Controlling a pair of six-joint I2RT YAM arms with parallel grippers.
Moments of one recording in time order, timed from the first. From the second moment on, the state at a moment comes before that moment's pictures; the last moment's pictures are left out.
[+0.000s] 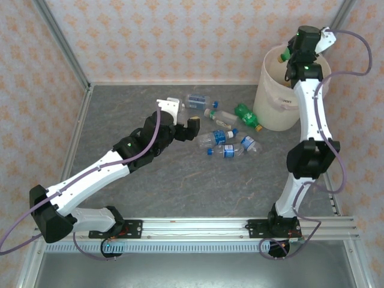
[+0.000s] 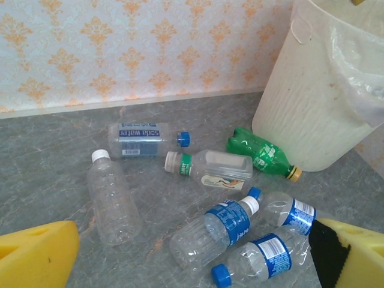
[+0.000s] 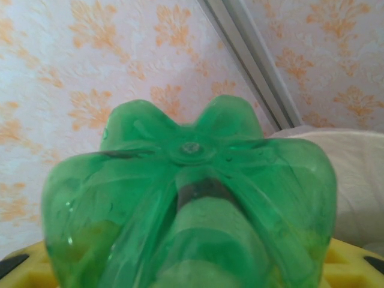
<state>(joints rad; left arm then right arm) -0.77 1.24 1.17 -0.32 -0.38 -0.36 -0.04 1.94 2.16 -0.49 0.42 0.73</state>
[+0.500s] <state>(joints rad) -0.77 1.23 1.08 -0.34 -0.40 -0.42 -0.04 2.05 2.32 -0.63 0.37 0.69</state>
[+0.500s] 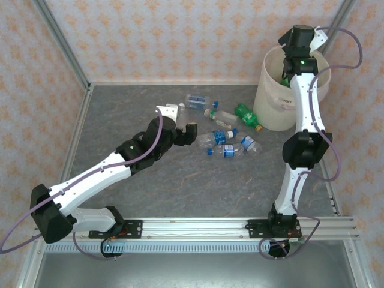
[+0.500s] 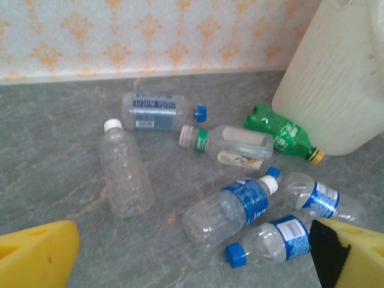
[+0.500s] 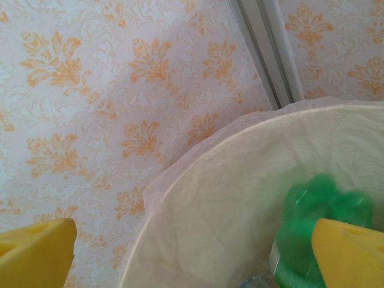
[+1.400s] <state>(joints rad) -0.76 1.43 1.08 -0.27 -0.27 -0.44 0.27 1.25 1.36 -0.58 0.16 0.65</state>
